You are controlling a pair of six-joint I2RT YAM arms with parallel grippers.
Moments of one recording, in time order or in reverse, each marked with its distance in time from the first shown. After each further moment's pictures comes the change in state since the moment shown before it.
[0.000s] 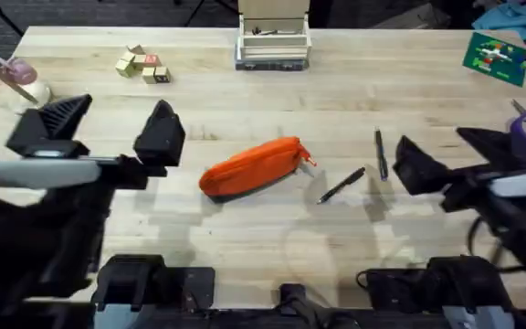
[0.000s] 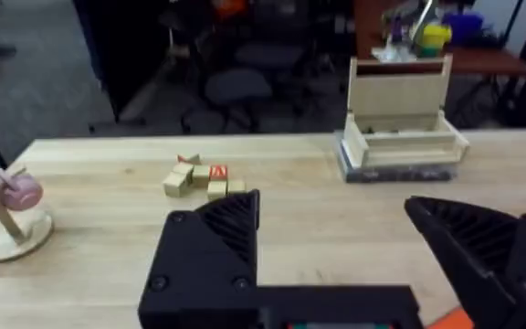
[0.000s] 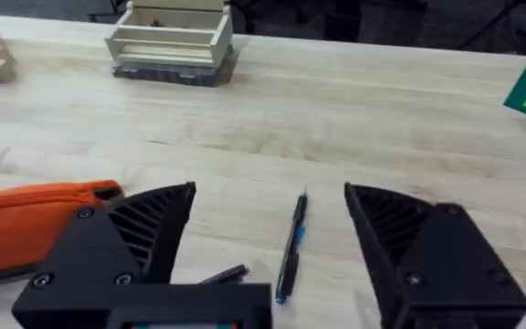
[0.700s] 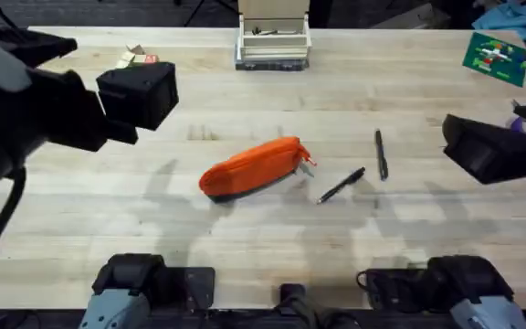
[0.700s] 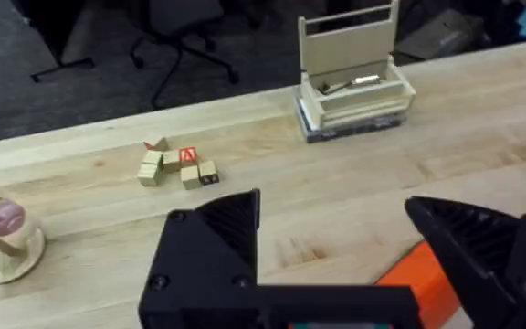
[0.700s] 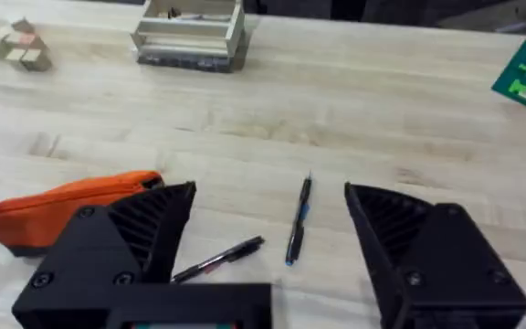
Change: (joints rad) left arm 0.000 0.504 0.620 -0.406 0.149 0.120; right arm 0.000 0.366 0.569 -0.379 -0.011 0.000
